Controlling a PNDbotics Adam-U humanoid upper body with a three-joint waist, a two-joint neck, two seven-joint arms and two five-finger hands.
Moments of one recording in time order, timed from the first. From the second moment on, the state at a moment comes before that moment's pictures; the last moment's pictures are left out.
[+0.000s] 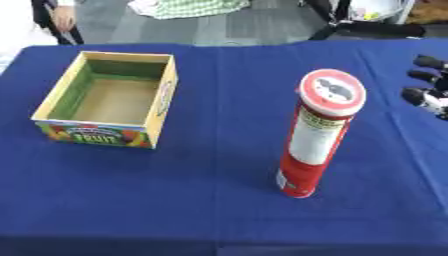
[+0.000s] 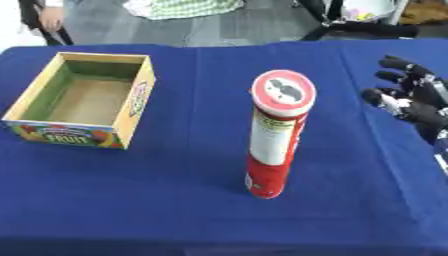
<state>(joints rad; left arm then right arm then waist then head) -0.03 0.38 0.14 -1.75 0.33 -0.02 0.25 -0.12 -0.68 -0.11 -1.54 -0.46 -0.11 0.13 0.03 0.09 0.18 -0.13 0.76</state>
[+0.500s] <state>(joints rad) -0.03 0.38 0.14 -1.75 0.33 -0.02 0.25 -0.12 -0.69 -0.08 -1.54 -0.46 -0.14 0.29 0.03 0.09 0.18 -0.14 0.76</state>
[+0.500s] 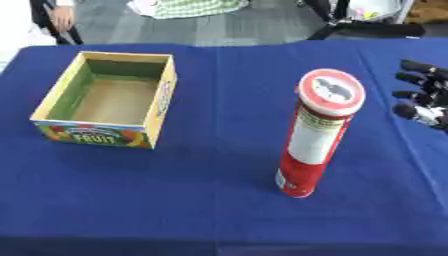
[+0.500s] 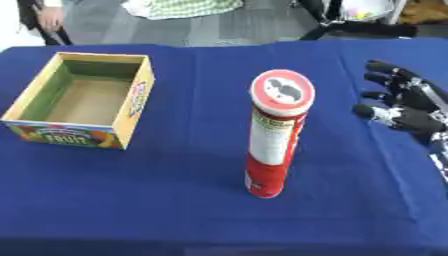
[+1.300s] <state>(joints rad) -0.03 0.38 0.14 -1.75 0.33 -0.02 0.25 -0.14 -0.69 -0.05 -1.51 -0.45 -0.15 0.45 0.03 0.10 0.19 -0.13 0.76</state>
